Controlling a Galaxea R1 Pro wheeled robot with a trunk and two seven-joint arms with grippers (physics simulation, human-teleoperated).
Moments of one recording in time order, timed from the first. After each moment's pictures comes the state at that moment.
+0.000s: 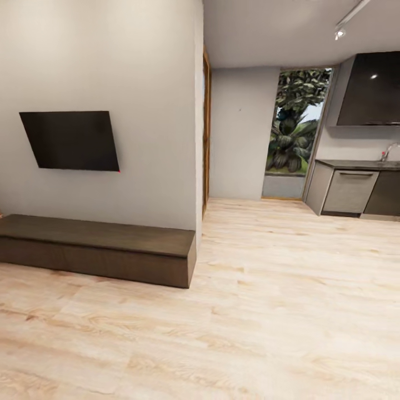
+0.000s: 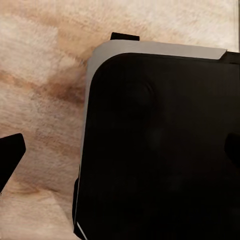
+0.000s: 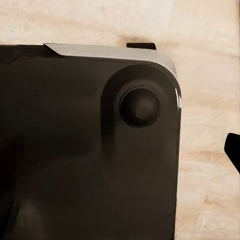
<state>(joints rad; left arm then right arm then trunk) 0.00 0.02 0.03 -0.08 0.12 -0.04 0.00 -0.02 0.02 0.00 -0.03 0.00 -0.11 -0.01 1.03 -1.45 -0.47</state>
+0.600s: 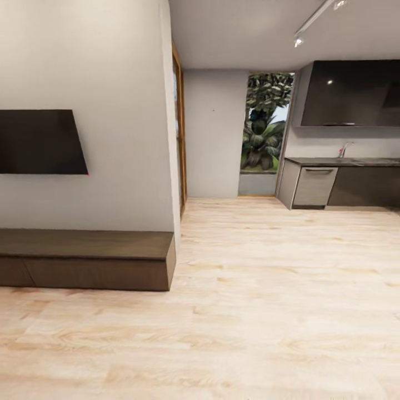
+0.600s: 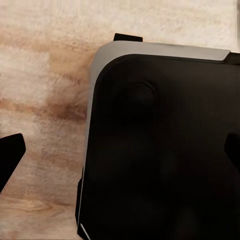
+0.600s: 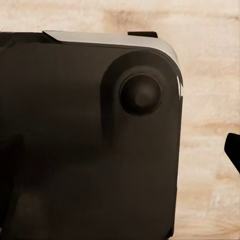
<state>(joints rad) 0.00 0.03 0.03 -0.08 0.12 -0.04 0.00 -0.02 0.01 0.00 -0.01 -0.01 -0.09 0.01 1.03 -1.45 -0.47</state>
